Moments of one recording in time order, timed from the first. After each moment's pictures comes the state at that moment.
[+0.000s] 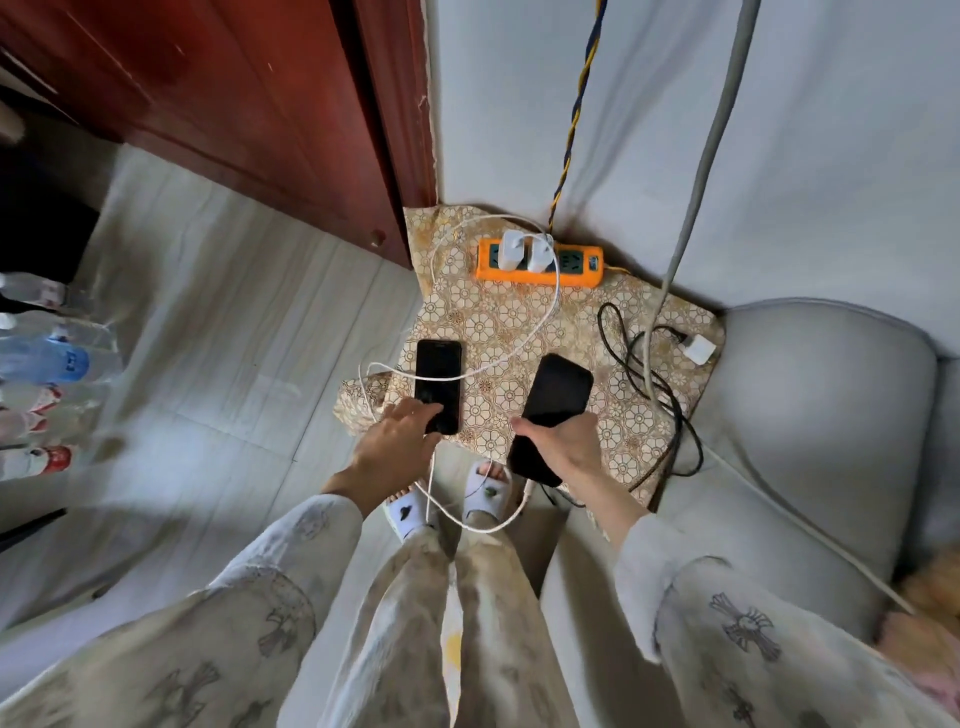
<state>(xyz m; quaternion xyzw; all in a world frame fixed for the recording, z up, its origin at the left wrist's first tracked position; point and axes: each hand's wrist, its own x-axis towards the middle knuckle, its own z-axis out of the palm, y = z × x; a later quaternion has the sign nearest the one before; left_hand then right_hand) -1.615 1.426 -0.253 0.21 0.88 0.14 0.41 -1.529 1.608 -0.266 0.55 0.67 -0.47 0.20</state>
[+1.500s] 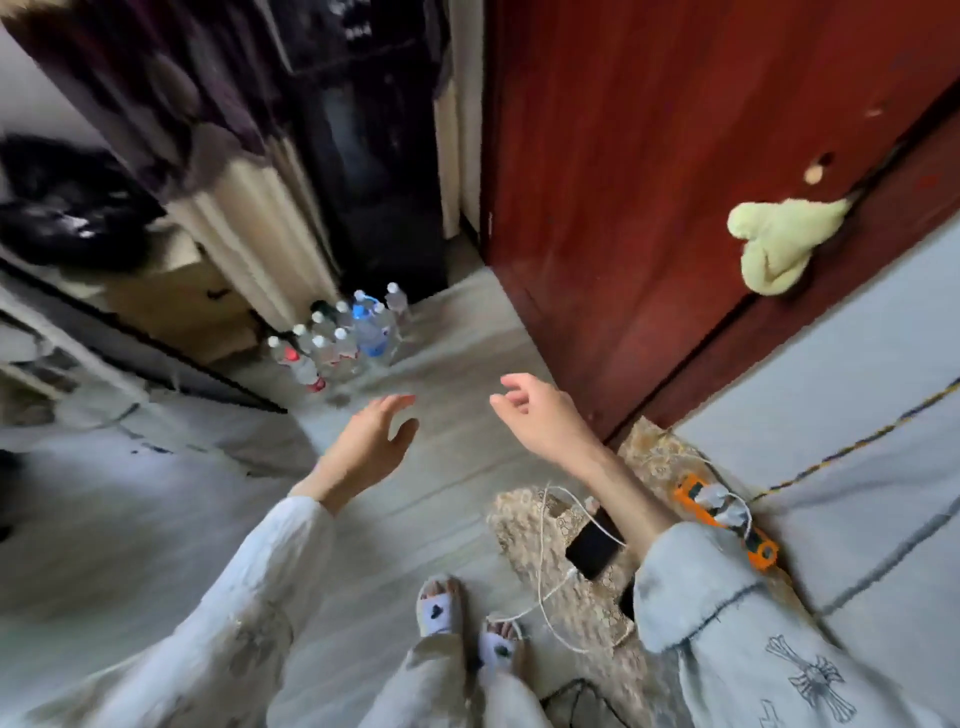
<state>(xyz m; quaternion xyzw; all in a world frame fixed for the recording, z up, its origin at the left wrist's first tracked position) -1.589 1.217 -0.080 -0.08 0.94 0.32 0.13 -1.644 1.413 -0.040 -0.05 0.90 -0.36 0.25</state>
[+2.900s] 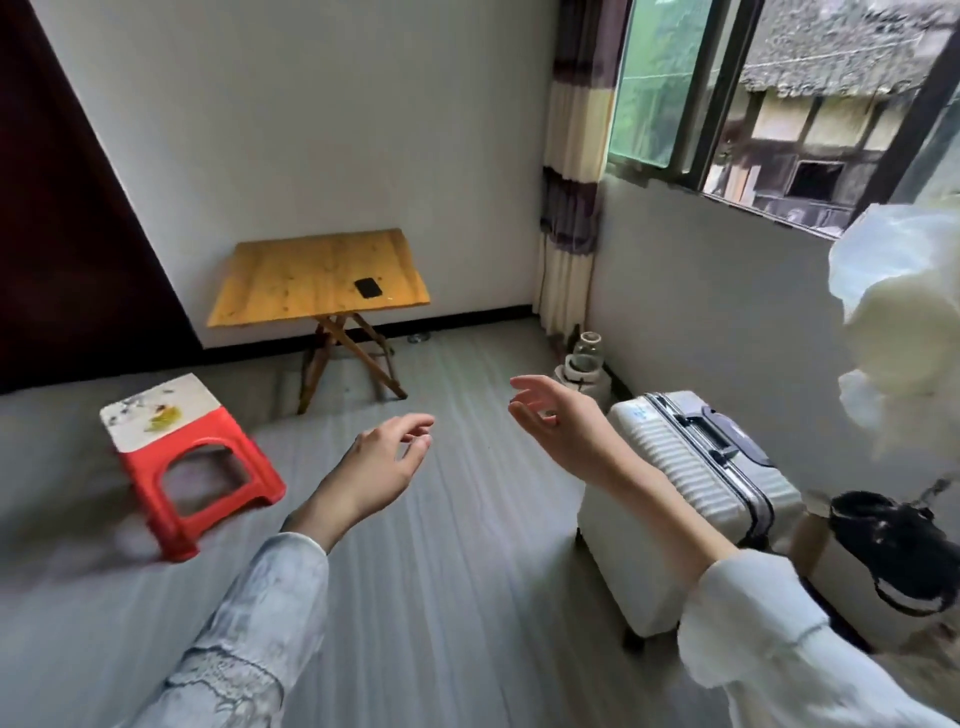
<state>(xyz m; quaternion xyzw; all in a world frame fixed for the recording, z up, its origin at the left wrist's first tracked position) -0.827 0.536 0.113 -0.73 0.57 0.17 -0.34 -1.022 0.442 0.154 -0.83 0.37 -0.27 0.31</state>
